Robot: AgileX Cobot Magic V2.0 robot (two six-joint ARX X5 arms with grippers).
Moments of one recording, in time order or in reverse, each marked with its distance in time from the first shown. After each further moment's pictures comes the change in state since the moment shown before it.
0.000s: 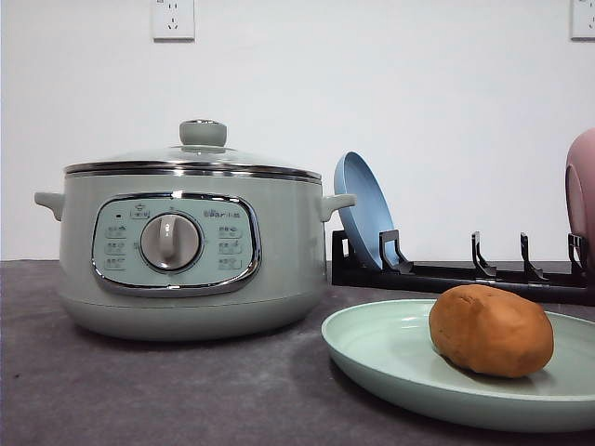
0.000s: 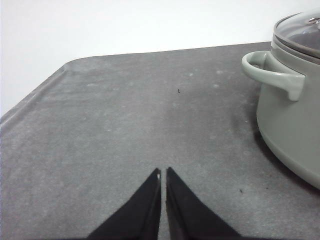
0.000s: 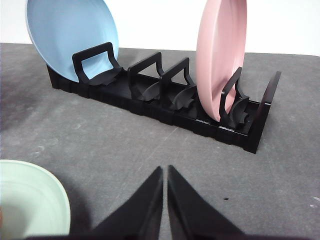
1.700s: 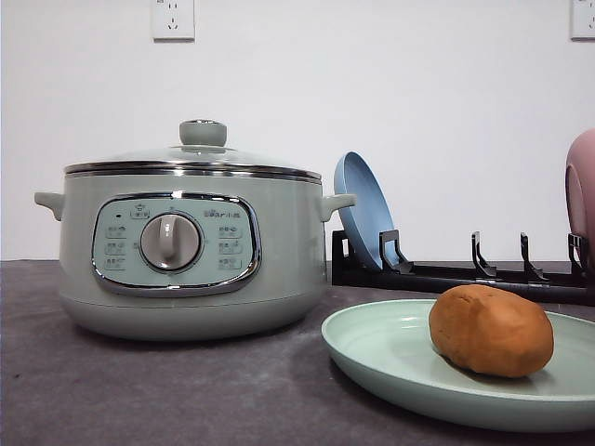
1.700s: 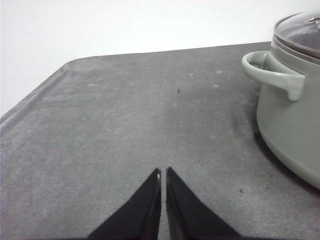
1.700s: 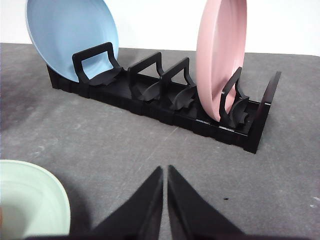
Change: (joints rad) left_arx 0.000 0.000 0.000 0.000 0.000 0.000; right_arx 0.000 0.000 0.000 0.000 0.000 0.000
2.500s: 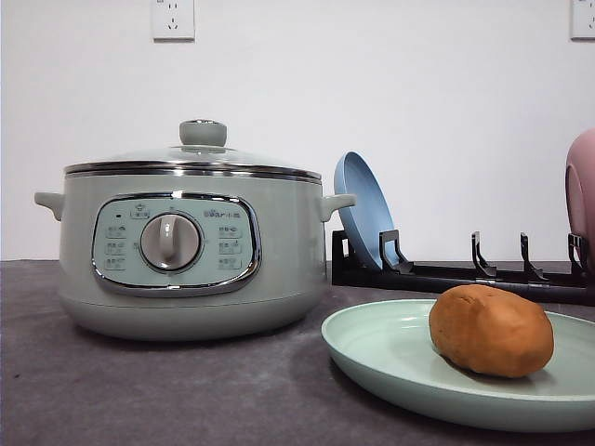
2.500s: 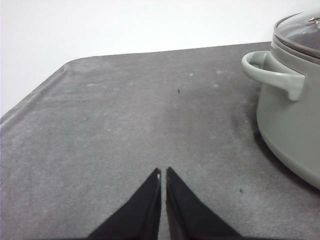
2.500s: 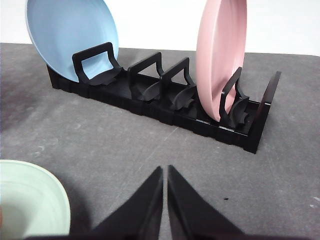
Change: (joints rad) left_arx 0.000 0.000 0.000 0.000 0.000 0.000; right_arx 0.000 0.000 0.000 0.000 0.000 0.000
